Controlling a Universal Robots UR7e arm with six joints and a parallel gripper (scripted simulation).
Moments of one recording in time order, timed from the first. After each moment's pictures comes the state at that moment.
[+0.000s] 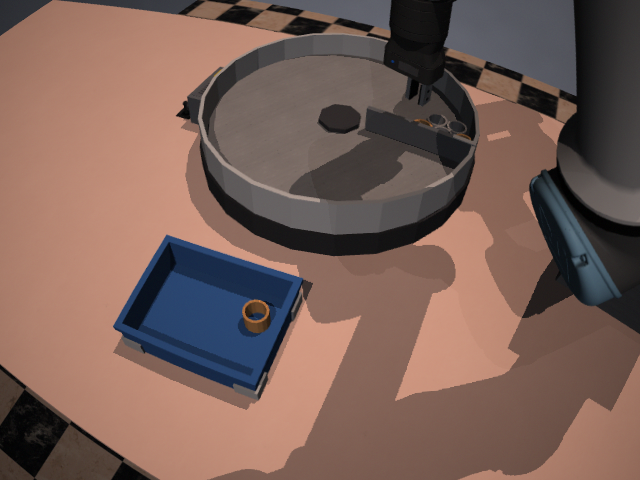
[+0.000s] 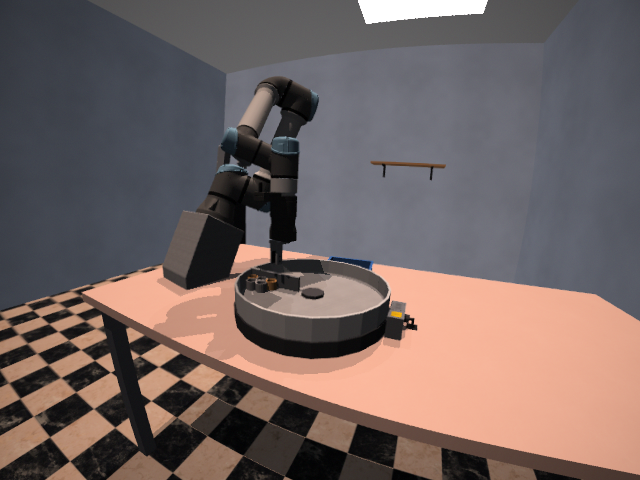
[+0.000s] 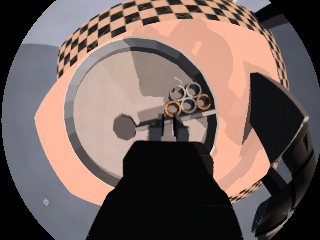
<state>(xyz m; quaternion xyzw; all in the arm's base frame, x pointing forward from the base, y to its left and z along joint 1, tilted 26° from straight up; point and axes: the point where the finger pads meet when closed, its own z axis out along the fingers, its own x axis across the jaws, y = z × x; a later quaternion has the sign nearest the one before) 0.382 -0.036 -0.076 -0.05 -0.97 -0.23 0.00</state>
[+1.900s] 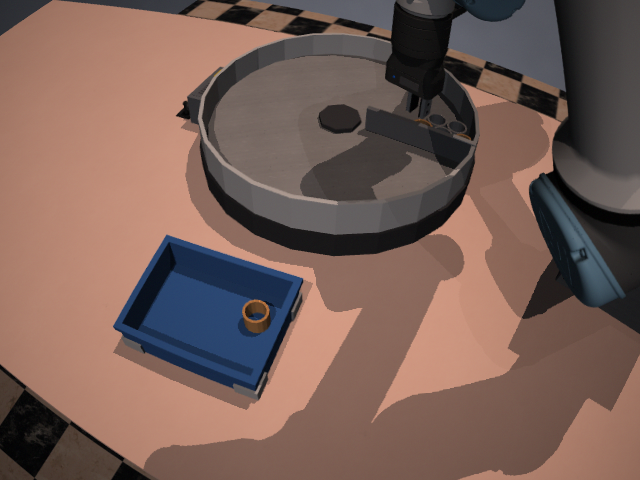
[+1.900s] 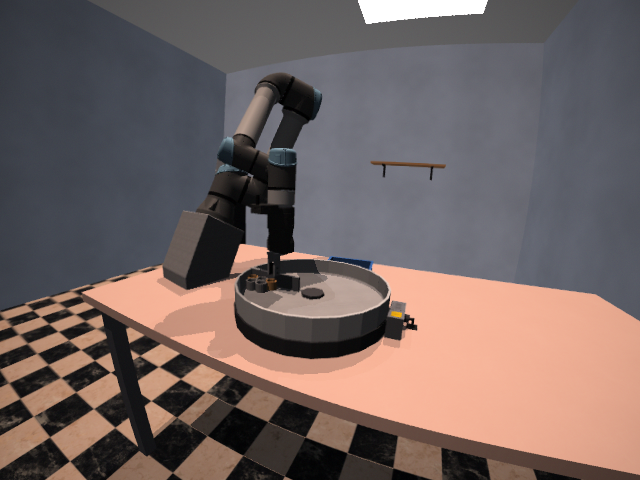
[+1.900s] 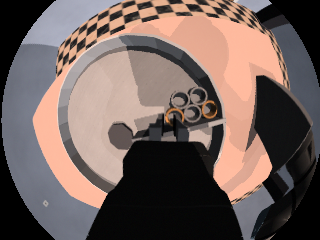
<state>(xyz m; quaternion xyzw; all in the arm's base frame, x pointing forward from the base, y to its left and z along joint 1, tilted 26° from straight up) 0.383 -0.032 -0.108 -0.05 -0.97 -0.23 0.00</state>
